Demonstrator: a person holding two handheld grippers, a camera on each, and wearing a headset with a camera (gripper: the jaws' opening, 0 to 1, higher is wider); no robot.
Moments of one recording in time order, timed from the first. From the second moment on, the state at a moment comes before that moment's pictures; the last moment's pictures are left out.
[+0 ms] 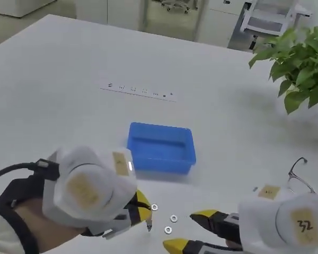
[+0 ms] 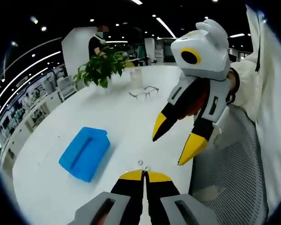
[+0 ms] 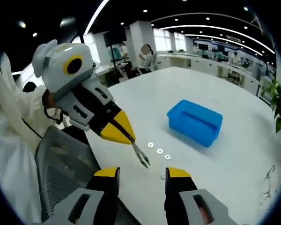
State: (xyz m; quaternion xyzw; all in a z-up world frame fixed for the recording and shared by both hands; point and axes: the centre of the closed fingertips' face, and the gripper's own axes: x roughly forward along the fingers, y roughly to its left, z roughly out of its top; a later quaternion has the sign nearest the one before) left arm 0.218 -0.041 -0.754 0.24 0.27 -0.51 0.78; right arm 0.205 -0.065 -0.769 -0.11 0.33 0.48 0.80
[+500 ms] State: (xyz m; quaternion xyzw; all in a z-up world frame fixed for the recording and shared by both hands) left arm 0.176 -0.043 -0.706 0.28 0.23 -0.59 0.72; right arm 0.177 -0.027 -0.748 -0.21 0.27 0.60 0.72
